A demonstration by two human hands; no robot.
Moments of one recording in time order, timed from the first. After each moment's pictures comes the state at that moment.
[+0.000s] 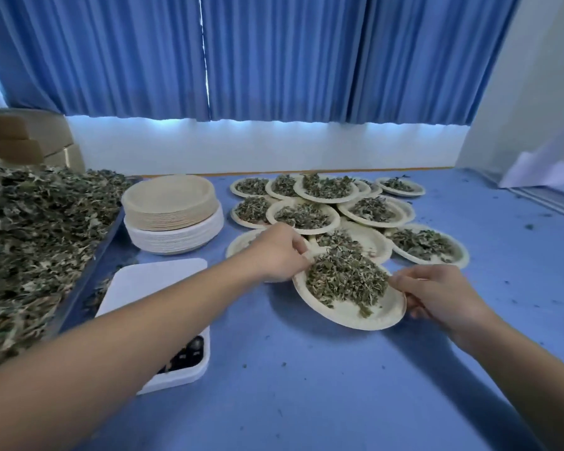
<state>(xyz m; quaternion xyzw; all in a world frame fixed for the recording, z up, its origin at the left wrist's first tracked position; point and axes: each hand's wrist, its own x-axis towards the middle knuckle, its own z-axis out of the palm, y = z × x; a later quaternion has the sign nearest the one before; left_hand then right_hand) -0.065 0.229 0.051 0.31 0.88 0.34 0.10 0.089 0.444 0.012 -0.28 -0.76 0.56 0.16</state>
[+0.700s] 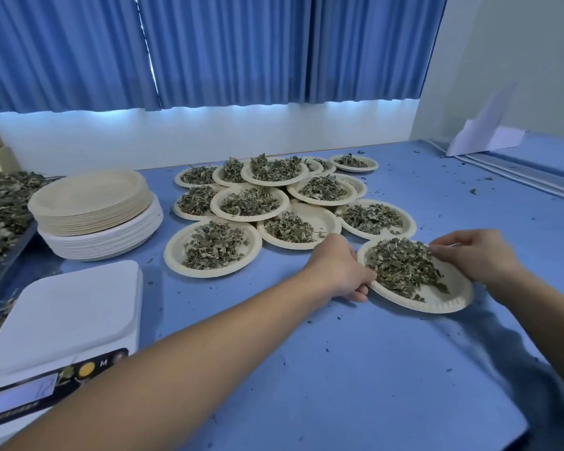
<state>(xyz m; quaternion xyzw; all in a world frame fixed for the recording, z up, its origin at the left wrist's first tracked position) 0.021 0.361 0.021 0.28 0.77 0.49 0.30 0.140 0.580 0.008 -0.39 -0.80 0.38 0.25</state>
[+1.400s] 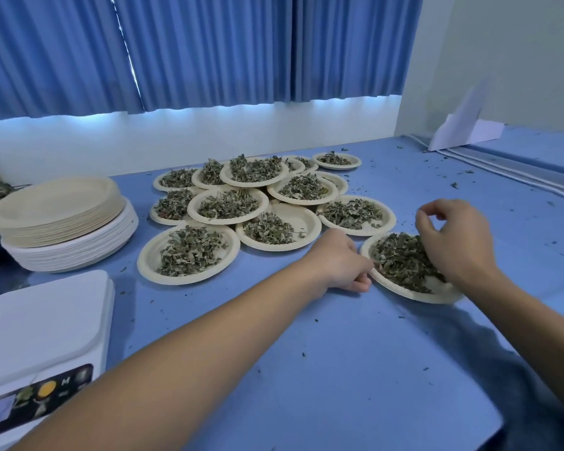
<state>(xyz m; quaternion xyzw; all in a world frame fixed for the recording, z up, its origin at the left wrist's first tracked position) 0.028 0.389 0.026 0.30 0.74 0.50 0.34 0.131 0.567 0.011 -0.33 -0.84 0.17 0.40</state>
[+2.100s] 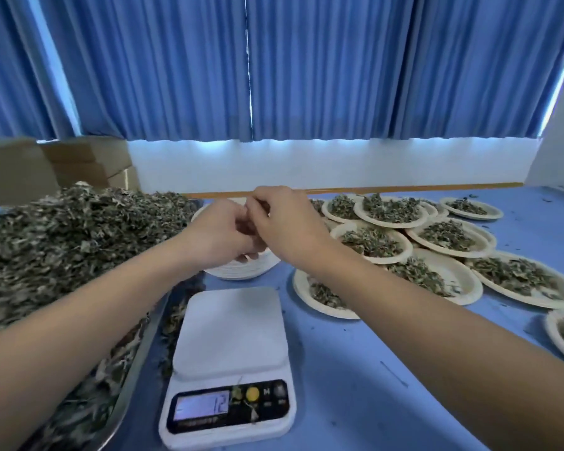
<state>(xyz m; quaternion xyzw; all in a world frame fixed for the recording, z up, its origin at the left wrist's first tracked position) -0.142 0.066 0.100 0.29 0.86 0.42 -0.01 -0.108 0.205 0.107 0.09 -0.92 0.26 0.28</state>
